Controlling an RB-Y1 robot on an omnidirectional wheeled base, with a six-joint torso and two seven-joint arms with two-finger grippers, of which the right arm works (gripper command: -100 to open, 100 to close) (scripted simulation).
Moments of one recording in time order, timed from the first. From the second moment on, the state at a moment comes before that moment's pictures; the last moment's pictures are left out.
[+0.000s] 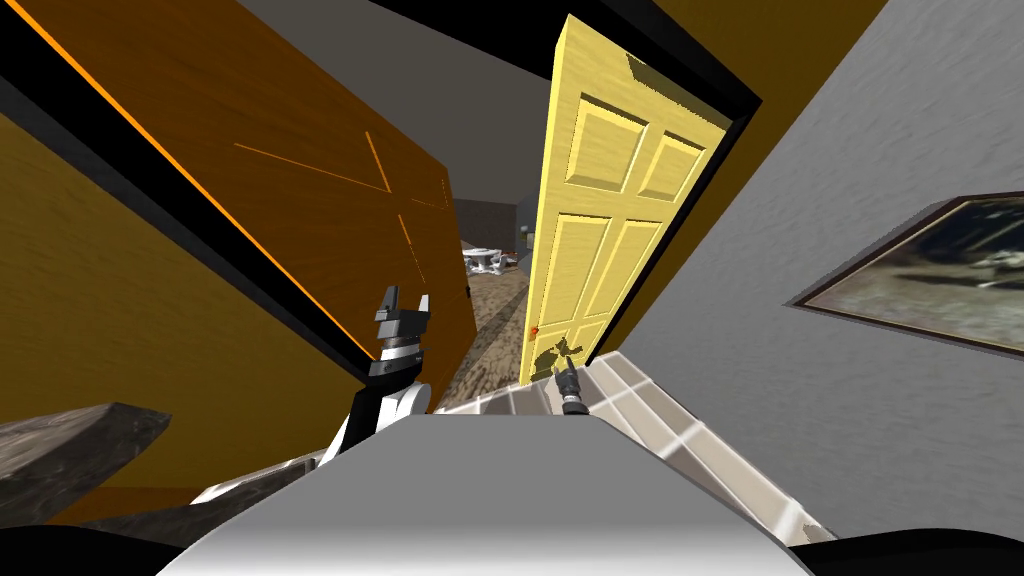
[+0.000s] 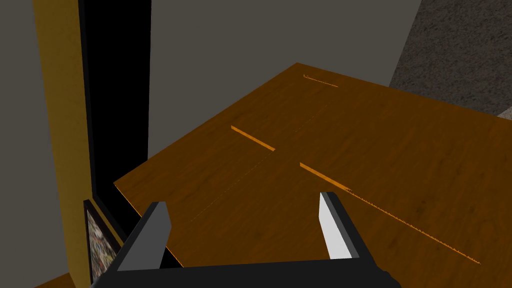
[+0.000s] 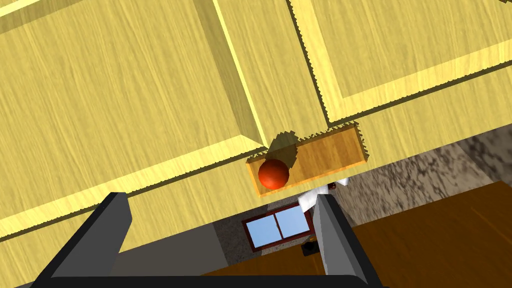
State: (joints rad) arm 0.36 -0.17 0.25 -1.32 2.57 0.61 -0.01
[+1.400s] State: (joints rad) arm 0.34 -0.19 0.29 -1.18 2.94 0.75 -0.03
